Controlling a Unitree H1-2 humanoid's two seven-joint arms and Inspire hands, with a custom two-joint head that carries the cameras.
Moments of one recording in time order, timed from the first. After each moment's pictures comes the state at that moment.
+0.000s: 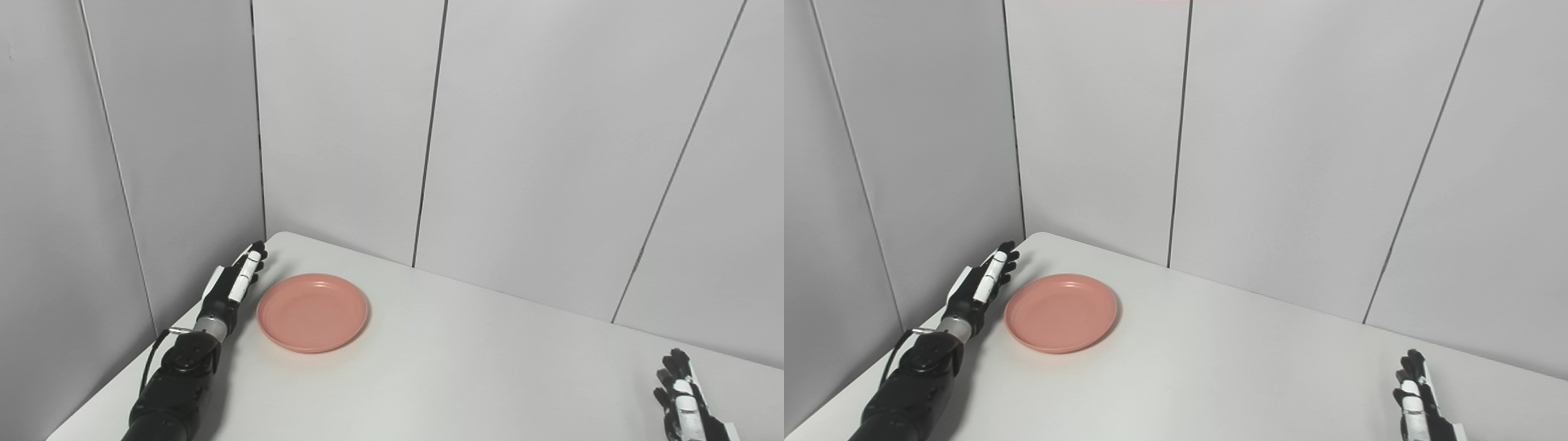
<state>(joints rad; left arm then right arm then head) -0.53 0.46 0.24 0.93 -0.13 -0.30 -0.09 -0.20 -0.10 -0.02 0.00 0.07 0.01 0.10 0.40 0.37</state>
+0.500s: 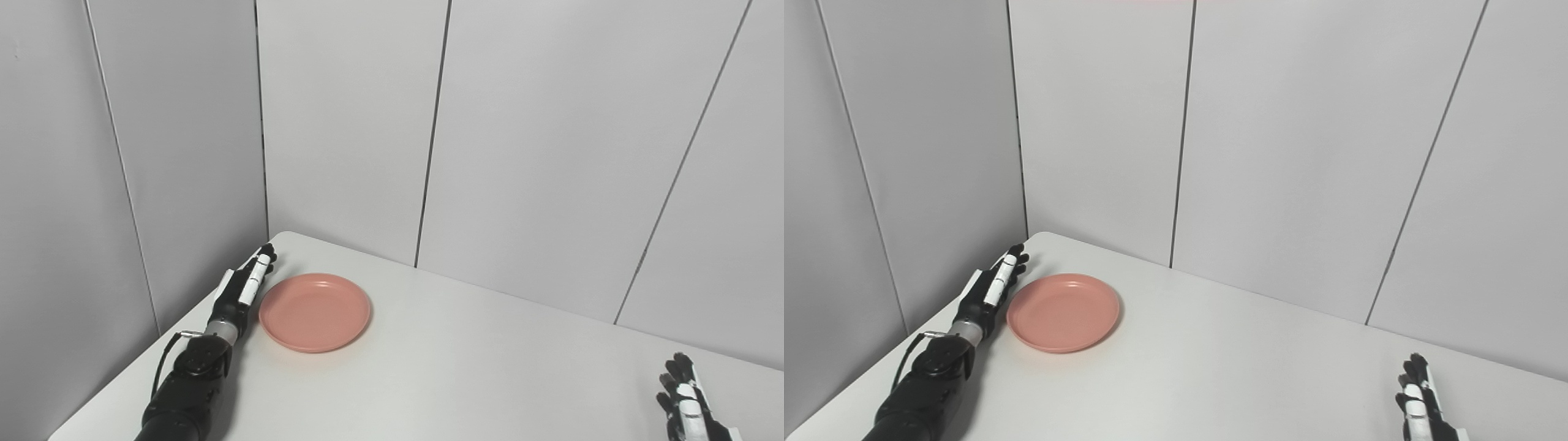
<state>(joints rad) -0.55 0.44 0.24 0.97 -0.13 -0.33 -0.08 -0.19 -0.11 -0.02 -0.01 0.07 0.03 0.10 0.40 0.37</state>
